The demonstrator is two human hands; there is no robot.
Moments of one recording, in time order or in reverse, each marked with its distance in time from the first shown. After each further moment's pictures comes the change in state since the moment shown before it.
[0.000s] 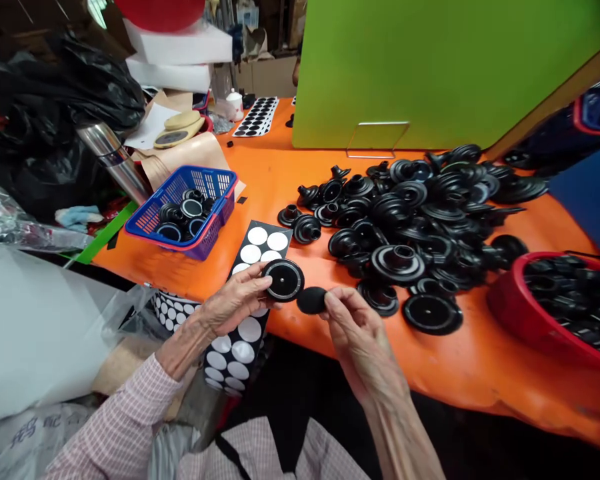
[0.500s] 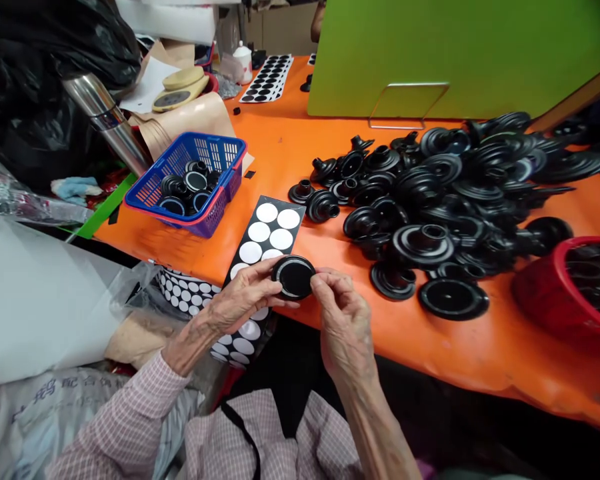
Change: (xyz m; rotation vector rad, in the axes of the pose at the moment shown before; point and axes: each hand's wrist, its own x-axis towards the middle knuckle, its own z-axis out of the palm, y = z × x) left_hand -0.017 -0.020 0.000 0.023 -0.014 0.022; right_hand -0.007 0.029 0.029 -0.123 0.103 -0.131
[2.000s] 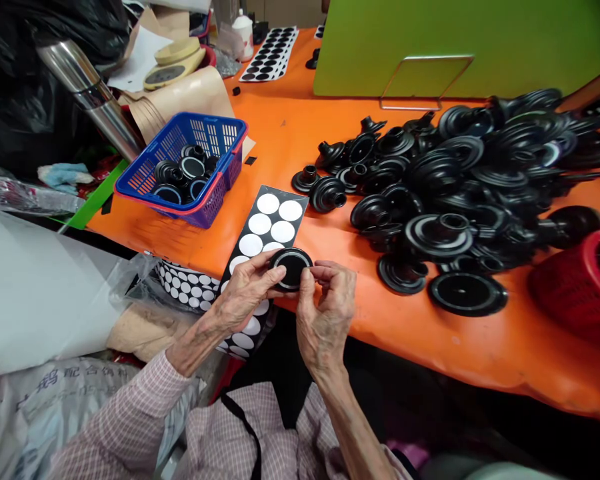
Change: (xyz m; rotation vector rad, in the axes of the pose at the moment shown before) left_hand 0.007 -0.012 0.005 -0.024 0.207 0.066; right_hand -0.004 0.025 0.016 -0.416 0.155 -0.382
